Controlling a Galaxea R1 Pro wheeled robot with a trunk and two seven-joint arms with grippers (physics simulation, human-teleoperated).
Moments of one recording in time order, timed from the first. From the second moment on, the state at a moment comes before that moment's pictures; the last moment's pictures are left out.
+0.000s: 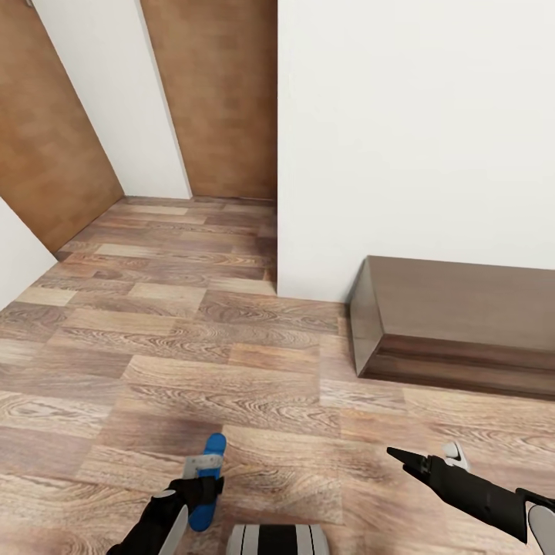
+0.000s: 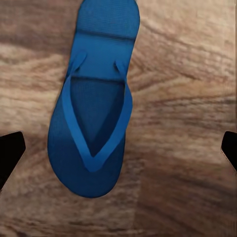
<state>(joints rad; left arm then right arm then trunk) -0.32 -0.06 -0.05 -0.82 0.10 0.37 0.06 -0.05 -0.26 -0.31 -1.48 -0.67 1.03 0.68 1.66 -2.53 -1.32</state>
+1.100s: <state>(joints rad) -0.32 -0.06 -0.05 -0.82 0.10 0.24 0.07 -0.05 -0.26 -0.31 -1.48 -0.67 1.03 0.68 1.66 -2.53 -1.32</state>
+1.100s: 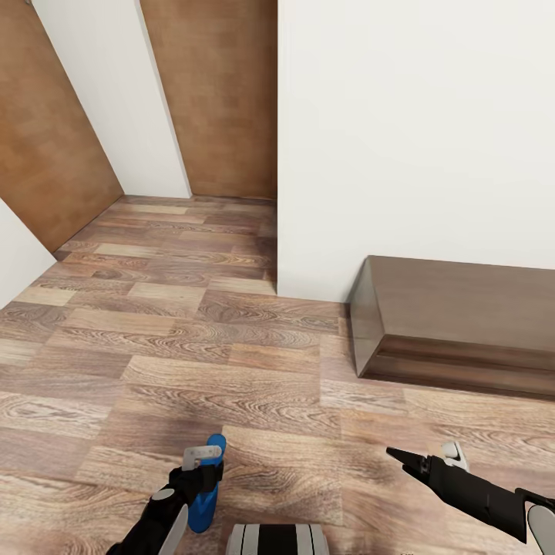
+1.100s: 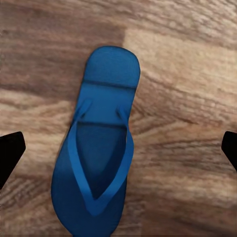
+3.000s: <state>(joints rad) -0.32 -0.06 -0.05 -0.82 0.10 0.24 0.07 -0.05 -0.26 -0.31 -1.48 -0.67 1.03 0.68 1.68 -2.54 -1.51</state>
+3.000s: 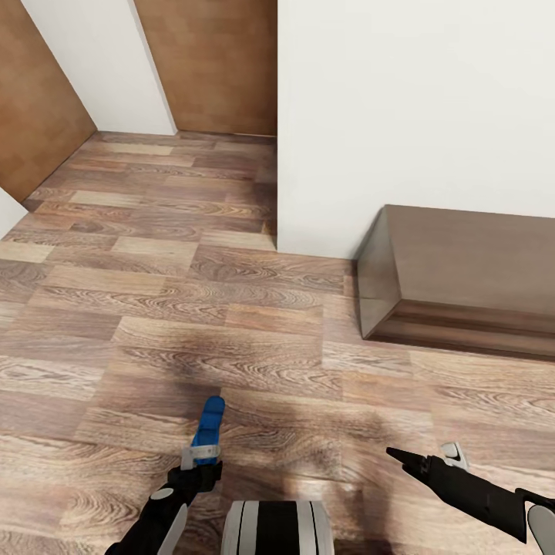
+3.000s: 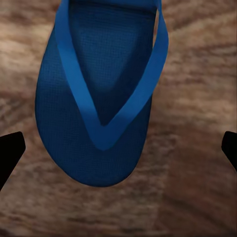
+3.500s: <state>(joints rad) -0.32 -0.05 -0.04 -0.82 0.10 0.23 0.07 -0.05 -0.26 -0.31 -1.48 -0.67 1.03 0.68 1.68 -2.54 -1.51</state>
